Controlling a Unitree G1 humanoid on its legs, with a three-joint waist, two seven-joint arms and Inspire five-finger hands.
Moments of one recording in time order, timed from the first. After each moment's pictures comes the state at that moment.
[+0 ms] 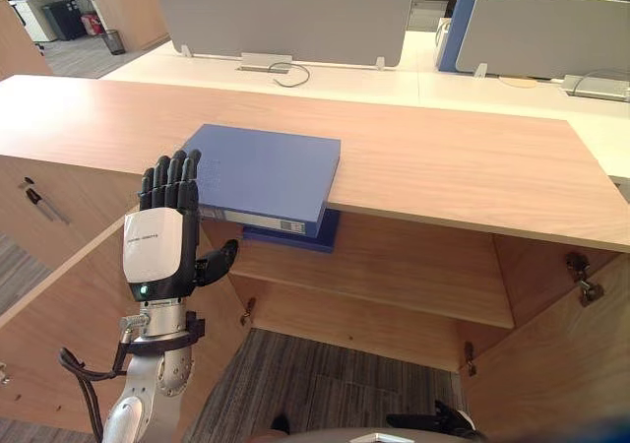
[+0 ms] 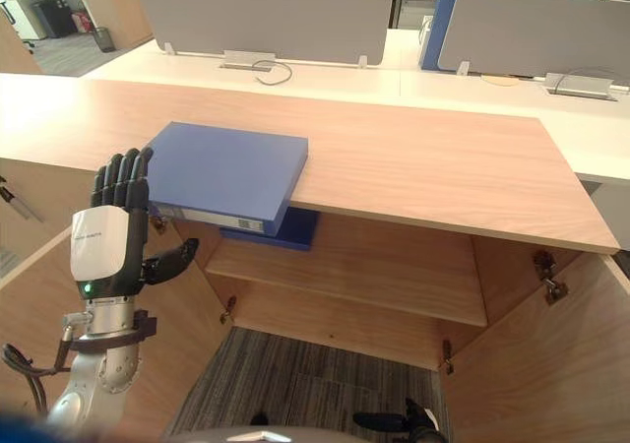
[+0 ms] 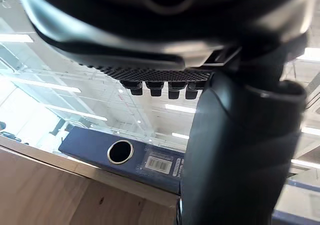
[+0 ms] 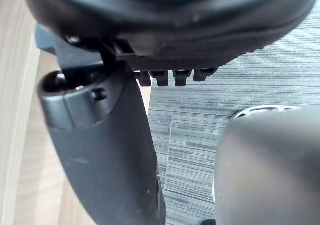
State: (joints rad) left arm 0.28 0.34 0.11 -0.27 0.91 -0.13 0.51; right arm 0.03 -0.10 -0.15 1.19 -0.06 -0.02 -0.07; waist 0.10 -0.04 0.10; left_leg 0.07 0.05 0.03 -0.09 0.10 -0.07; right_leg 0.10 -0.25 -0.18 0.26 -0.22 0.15
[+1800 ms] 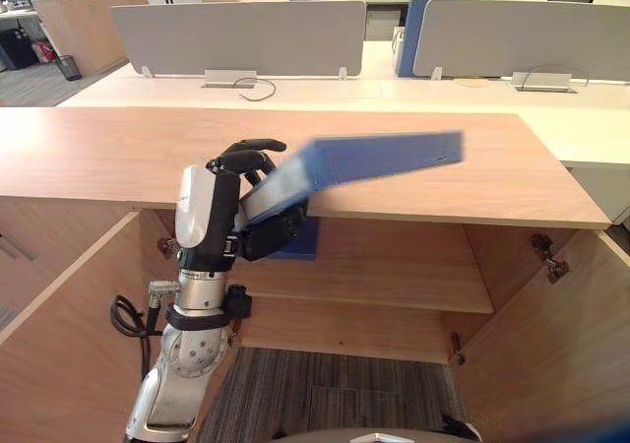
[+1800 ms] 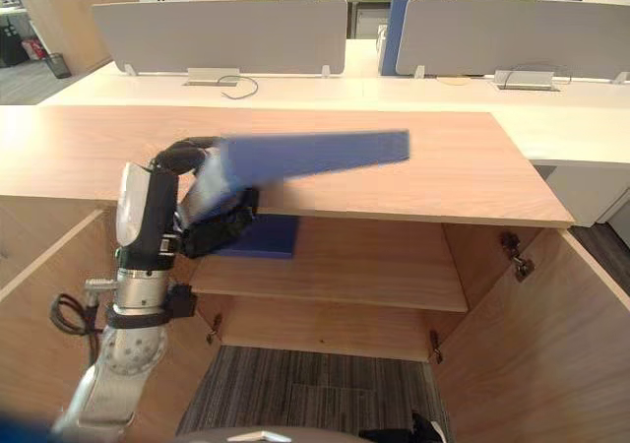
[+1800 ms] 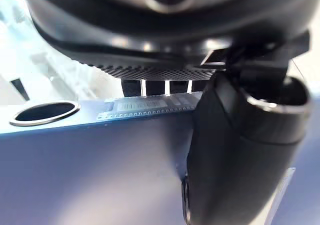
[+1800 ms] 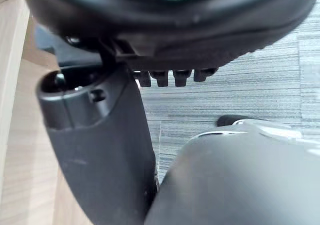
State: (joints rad) left arm 0.17 0.29 -0.06 -0.47 0.30 -0.31 0.26; right arm 0.08 -0.13 -0.10 1.19 -0.03 -0.02 -0.07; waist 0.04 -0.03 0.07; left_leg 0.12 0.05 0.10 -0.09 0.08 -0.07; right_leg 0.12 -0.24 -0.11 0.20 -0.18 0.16
